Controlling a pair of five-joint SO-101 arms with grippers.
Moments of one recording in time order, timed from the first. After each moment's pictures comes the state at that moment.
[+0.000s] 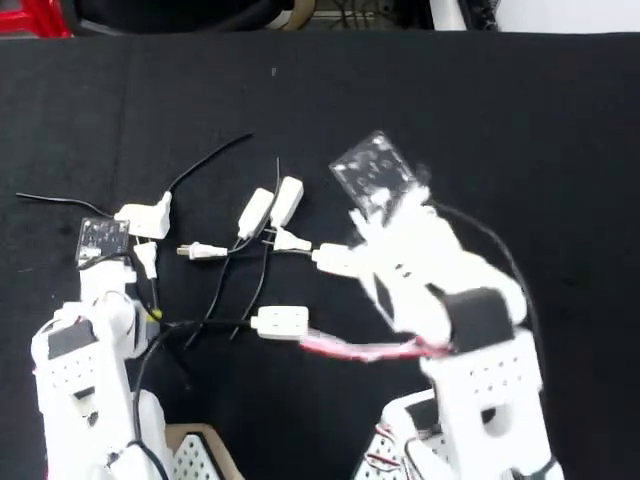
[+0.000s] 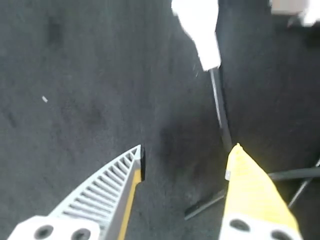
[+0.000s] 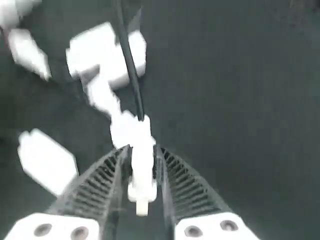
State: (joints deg) left arm -27.1 -60.0 79.3 50.3 -24.8; right arm -17.6 -56.0 38.5 70.1 13.8
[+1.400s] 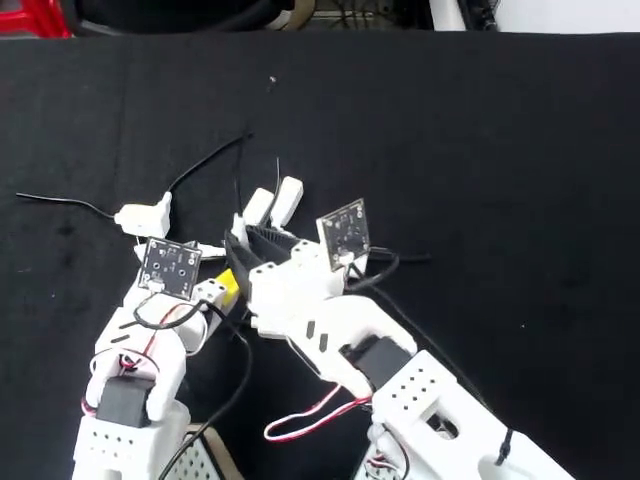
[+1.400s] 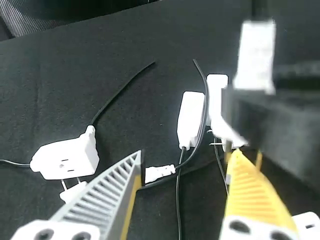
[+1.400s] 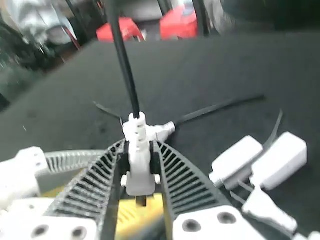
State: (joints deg) left arm 6.0 -104.1 91.8 45.8 -7.8; right arm -41.8 -57.5 81.1 2.5 -21.9
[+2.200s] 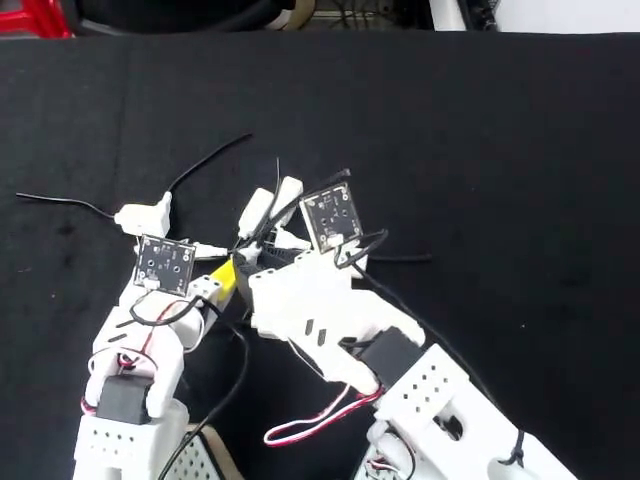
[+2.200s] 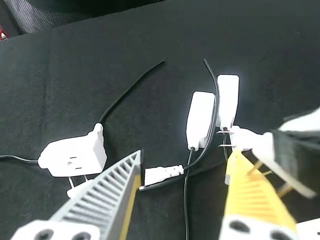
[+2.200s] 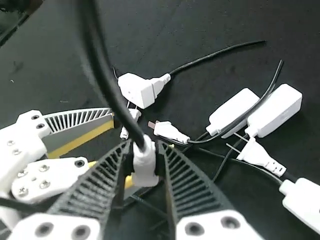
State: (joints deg) left arm 4.0 -104.0 92.0 43.8 -7.5; right arm -43.3 -58.2 66.8 33.5 -23.4
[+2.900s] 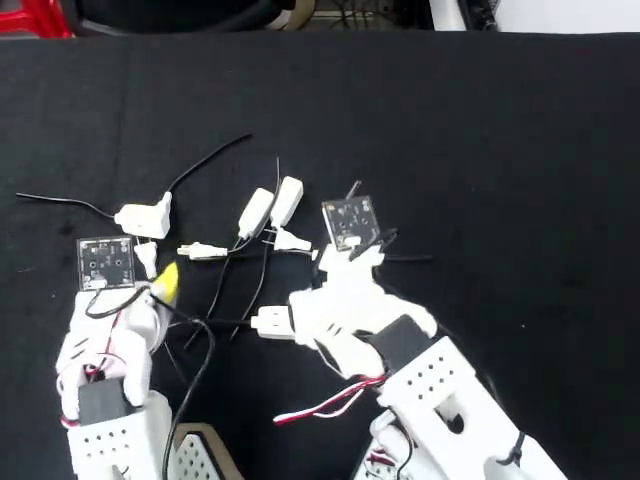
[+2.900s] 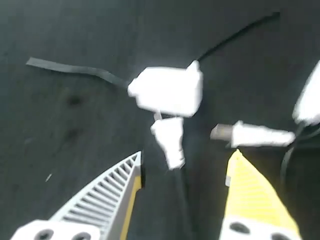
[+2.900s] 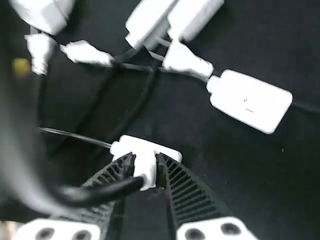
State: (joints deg) left arm -19.0 -104.1 93.9 54.8 -10.6; right arm -35.8 -57.3 67.3 57.4 -25.1
